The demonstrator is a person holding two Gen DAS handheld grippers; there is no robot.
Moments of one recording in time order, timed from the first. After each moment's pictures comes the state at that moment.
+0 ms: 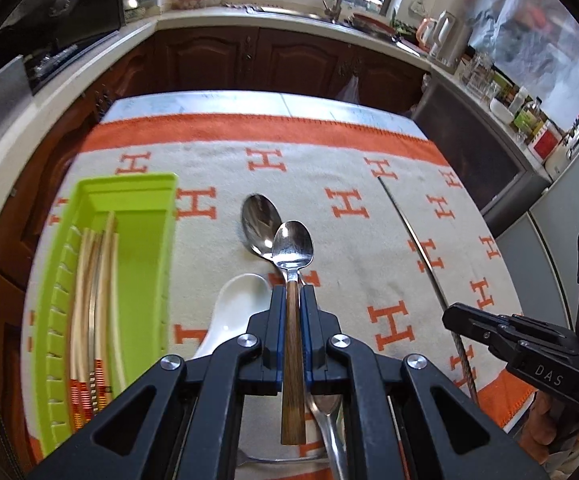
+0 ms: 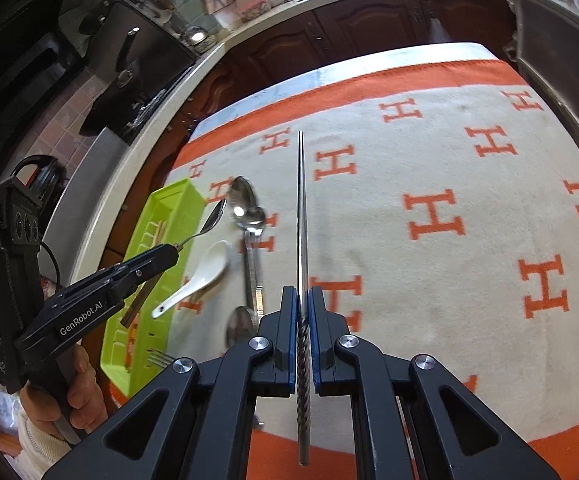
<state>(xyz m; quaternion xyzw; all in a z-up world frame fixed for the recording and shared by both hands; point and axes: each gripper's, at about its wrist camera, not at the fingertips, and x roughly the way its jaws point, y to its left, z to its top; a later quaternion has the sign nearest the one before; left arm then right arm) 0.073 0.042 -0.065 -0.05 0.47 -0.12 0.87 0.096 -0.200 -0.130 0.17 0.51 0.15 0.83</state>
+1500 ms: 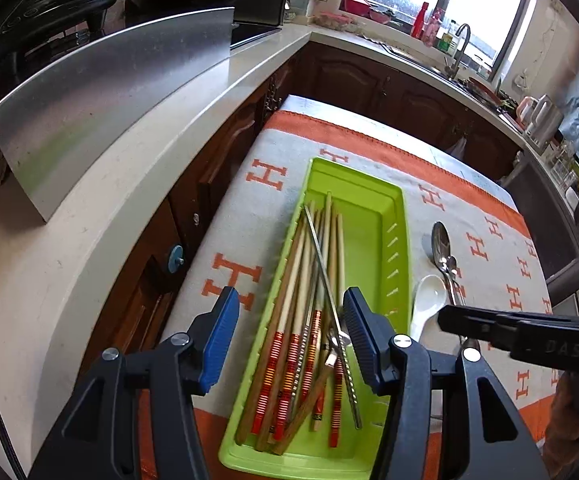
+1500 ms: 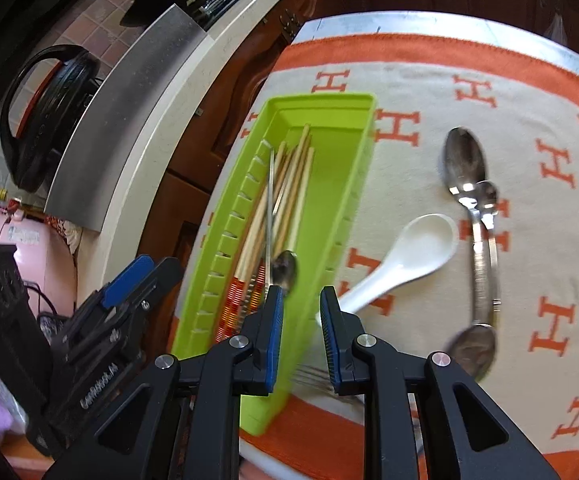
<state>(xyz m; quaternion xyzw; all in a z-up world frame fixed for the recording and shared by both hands) 0.017 0.206 -0.070 -0.13 0.45 0.04 0.88 0.146 0.018 -0.121 0.08 0.61 0.24 0.75</state>
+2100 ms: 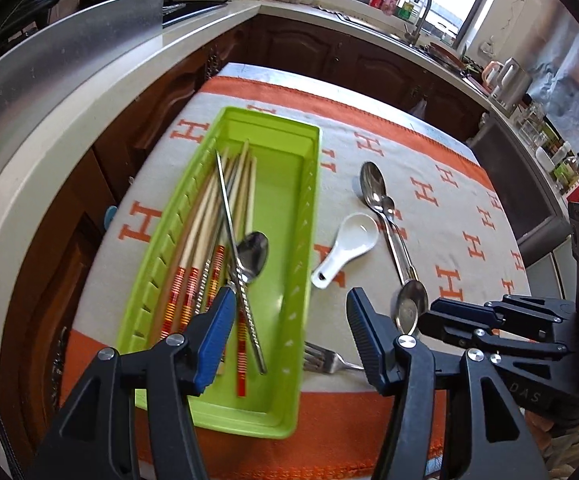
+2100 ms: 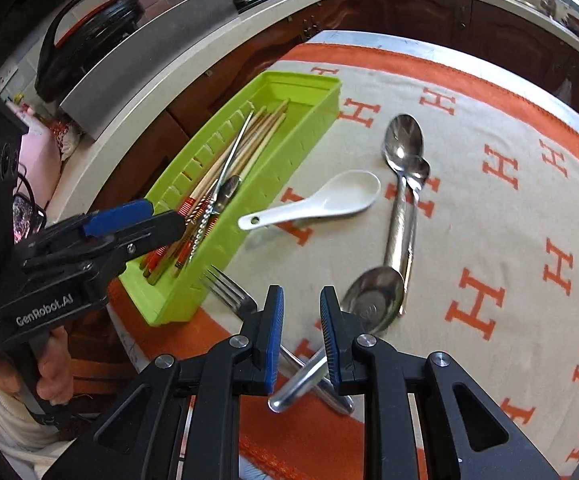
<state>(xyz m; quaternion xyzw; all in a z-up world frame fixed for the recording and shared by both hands) -0.007 0.130 -0.078 -0.12 0.49 -0.02 0.87 0.081 -0.059 -0.130 -0.03 0.57 0.27 0.78</state>
